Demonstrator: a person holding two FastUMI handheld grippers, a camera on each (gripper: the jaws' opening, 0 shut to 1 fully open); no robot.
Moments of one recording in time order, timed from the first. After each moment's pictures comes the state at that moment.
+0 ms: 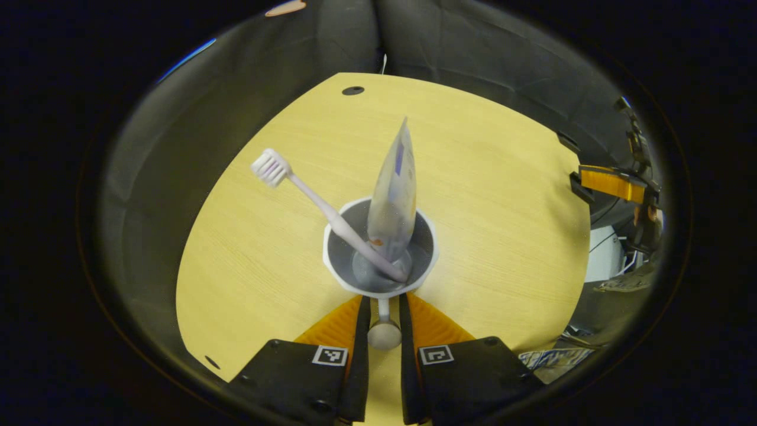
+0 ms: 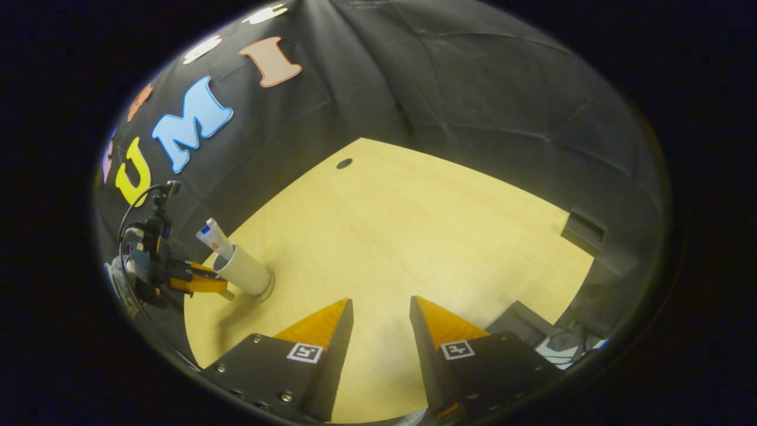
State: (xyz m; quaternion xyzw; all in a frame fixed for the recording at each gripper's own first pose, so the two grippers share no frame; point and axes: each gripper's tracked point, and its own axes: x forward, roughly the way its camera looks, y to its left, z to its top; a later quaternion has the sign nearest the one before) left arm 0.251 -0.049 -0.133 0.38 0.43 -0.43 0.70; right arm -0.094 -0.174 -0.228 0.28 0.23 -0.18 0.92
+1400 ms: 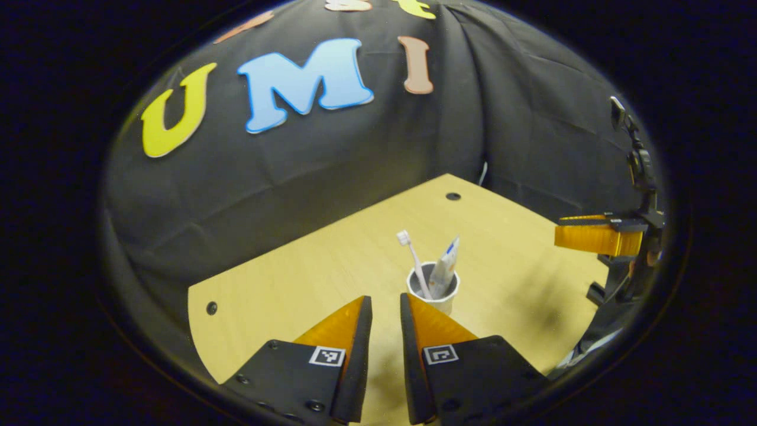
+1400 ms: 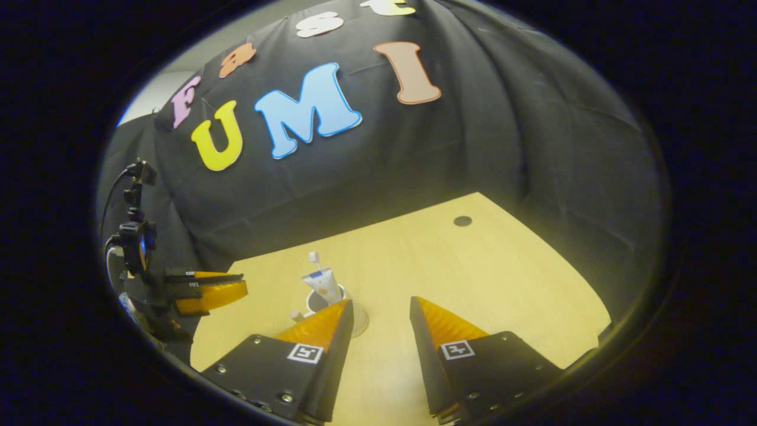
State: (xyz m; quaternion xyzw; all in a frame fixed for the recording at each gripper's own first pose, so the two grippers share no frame) left arm 0.241 0.021 0.020 0.17 0.19 -0.26 0.93; right arm 0.014 -0.067 -0.074 0.12 0.13 0.00 0.98
